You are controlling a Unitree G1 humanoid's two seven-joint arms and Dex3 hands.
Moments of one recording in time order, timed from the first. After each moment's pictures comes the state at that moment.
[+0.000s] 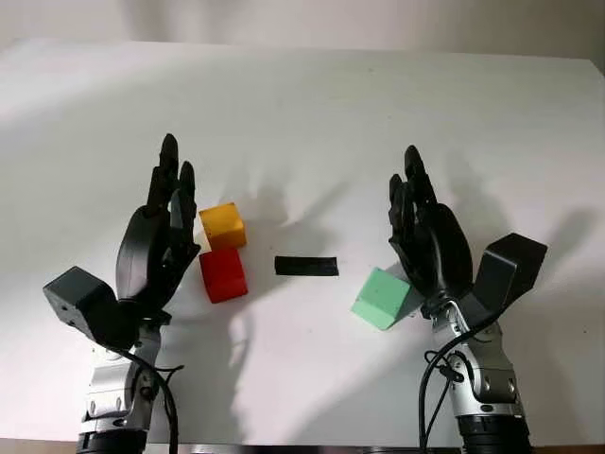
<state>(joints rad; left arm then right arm) -0.19 0.26 0.22 -0.01 -0.21 -0.22 -0.28 -0.21 -0.06 -0.07 0.04 0.18 0.06 0.20</state>
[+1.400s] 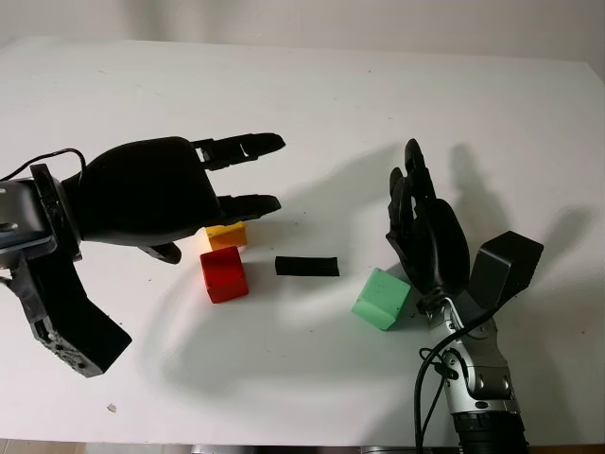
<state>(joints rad) -0.56 1.03 -0.07 -0.09 0.87 -0.87 -0.25 -0.22 -0.05 -0.06 0.05 0.16 0.02 0.17</state>
